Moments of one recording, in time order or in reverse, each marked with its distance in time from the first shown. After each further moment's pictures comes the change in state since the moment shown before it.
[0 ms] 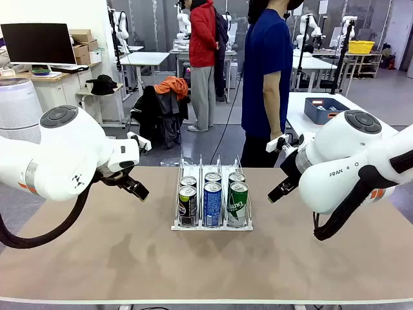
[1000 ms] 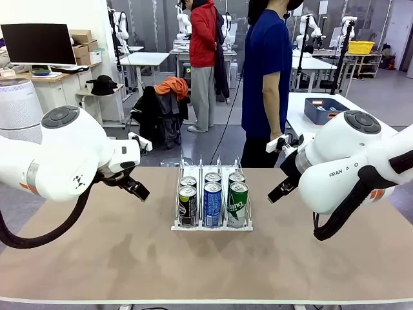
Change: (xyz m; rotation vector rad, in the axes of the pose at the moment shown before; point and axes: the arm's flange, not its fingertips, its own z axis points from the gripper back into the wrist) left arm 0.001 -0.002 0.000 0.001 0.000 -0.006; right arm 0.000 0.000 0.000 0.000 0.000 0.001
